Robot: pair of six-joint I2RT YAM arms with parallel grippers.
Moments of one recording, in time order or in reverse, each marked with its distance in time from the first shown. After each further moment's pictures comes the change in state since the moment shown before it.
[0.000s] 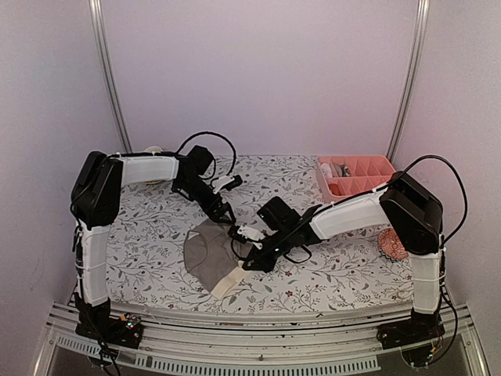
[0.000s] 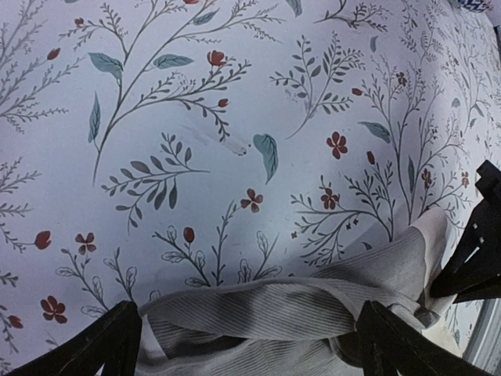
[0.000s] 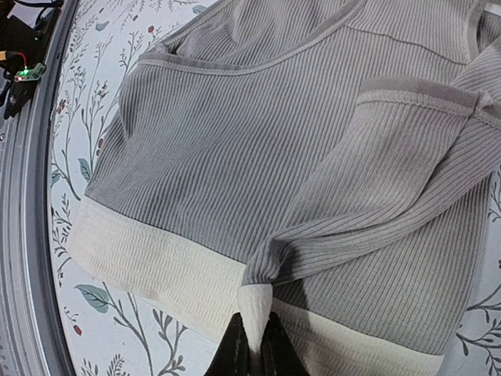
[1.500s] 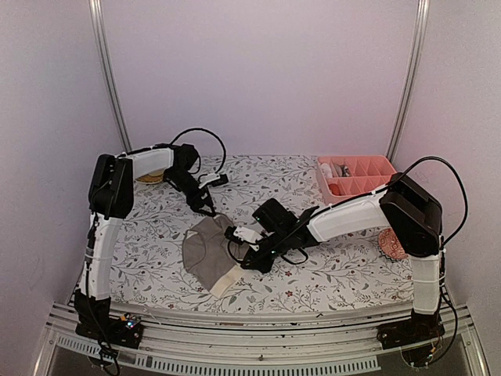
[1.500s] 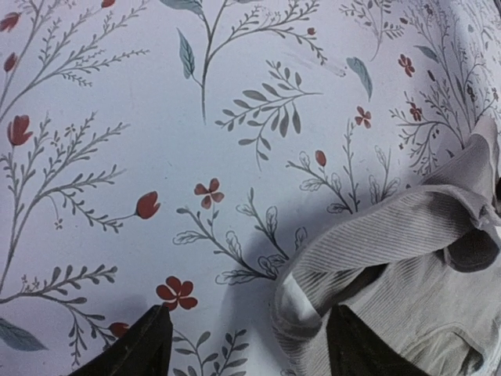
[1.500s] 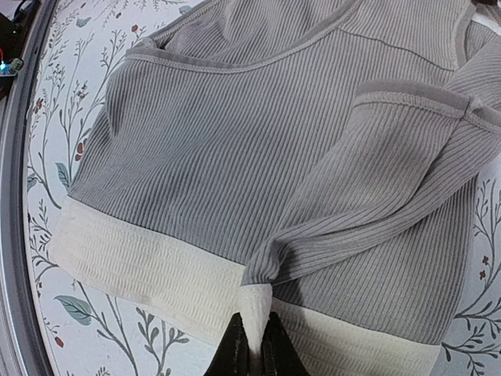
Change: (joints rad) left arm 0.160 0.275 0.378 -0.344 0.057 0.448; right arm 0.028 0.000 0.013 -0.001 0.109 -0.026
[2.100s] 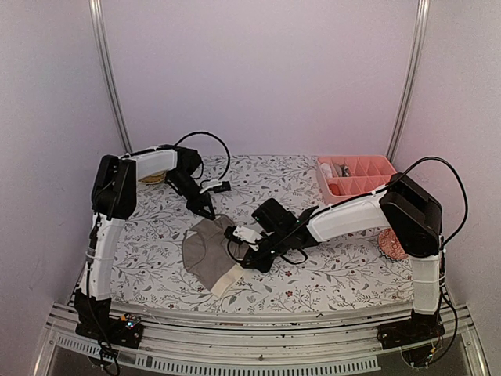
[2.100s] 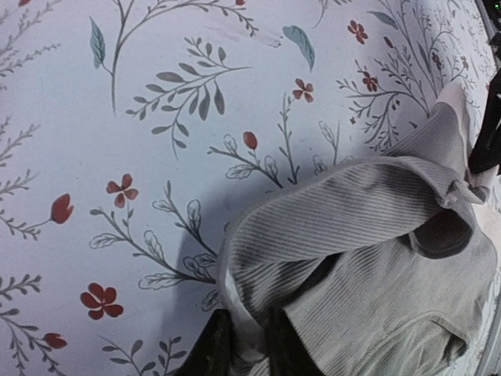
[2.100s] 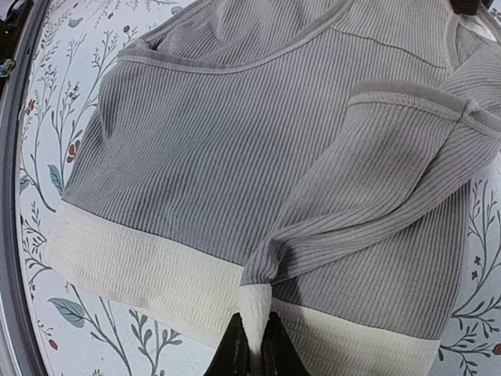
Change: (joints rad) left arm -0.022 0.024 0.027 -0.125 0.027 0.092; right arm 0.004 0.000 0.004 -0.003 0.028 -0.003
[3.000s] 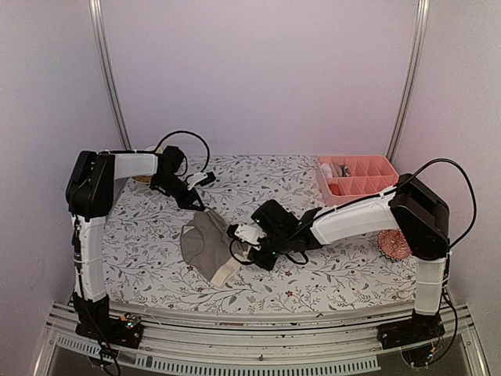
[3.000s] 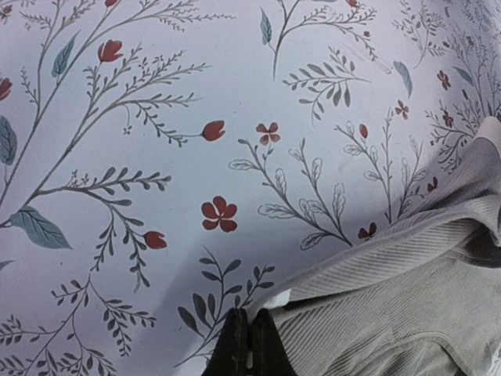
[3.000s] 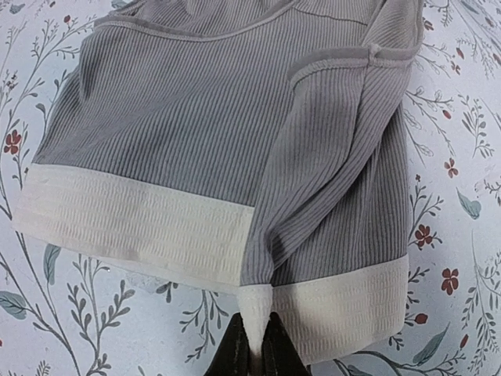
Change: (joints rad) left arm 0.077 -0.245 -0.396 0.452 -0.080 -0.279; right arm 0.040 -0.061 -0.035 -0.005 0.233 -0.062
